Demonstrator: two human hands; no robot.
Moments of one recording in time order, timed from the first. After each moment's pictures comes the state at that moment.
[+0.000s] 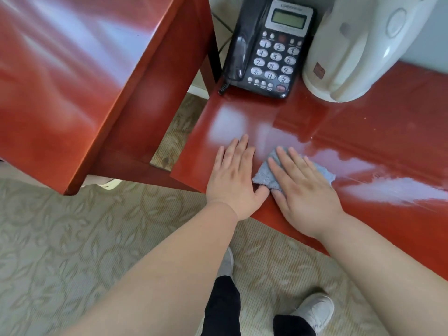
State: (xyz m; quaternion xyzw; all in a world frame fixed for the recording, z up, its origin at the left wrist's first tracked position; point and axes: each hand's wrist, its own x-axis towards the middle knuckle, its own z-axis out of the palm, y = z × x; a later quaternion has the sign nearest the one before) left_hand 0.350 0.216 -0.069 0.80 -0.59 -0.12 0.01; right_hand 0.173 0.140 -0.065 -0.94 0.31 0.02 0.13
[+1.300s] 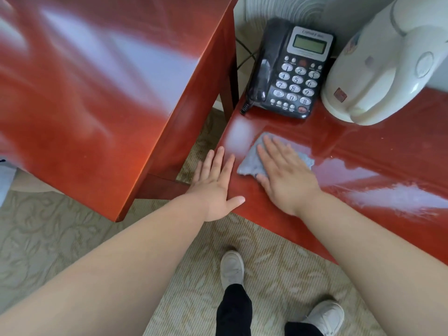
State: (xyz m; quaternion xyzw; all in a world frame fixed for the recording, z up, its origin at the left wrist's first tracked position) left_hand 0.462 0.235 -0.039 0.75 -0.56 -0.33 -0.15; right_hand 0.274 0.112 -0.065 -0.94 0.30 0.06 0.14
